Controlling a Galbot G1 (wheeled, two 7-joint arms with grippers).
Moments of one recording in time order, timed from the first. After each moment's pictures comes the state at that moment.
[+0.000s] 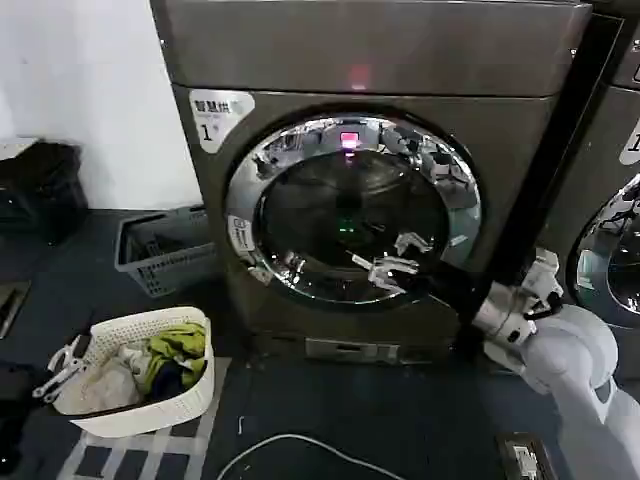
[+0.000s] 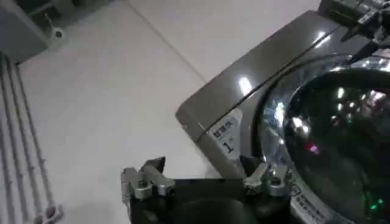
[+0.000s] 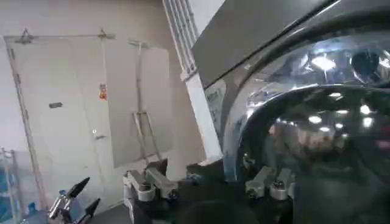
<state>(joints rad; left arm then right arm) 1.64 -1.40 -1.25 -2.18 -0.21 -0.66 0.44 -0.80 1.03 0.42 2.13 1.01 -0.56 -0.41</state>
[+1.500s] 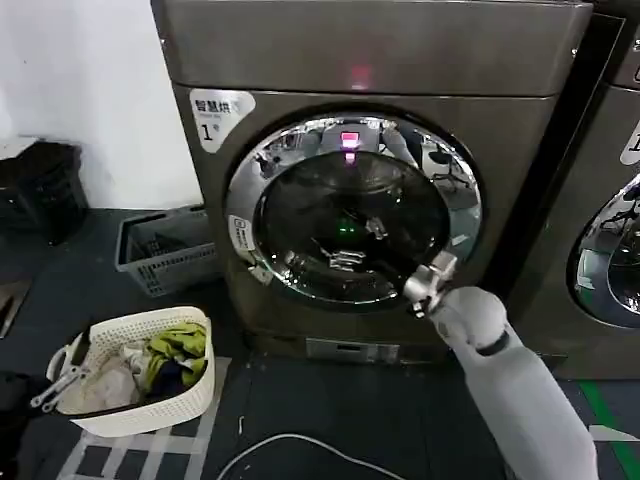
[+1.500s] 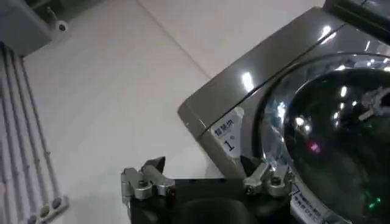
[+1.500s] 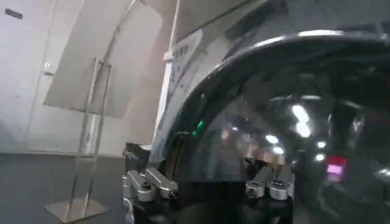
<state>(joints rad) 1.68 -1.47 -1.27 -2.25 -0.21 -0.64 0.46 -0.55 1.20 0.07 1.64 0.43 -0.09 -0.45</state>
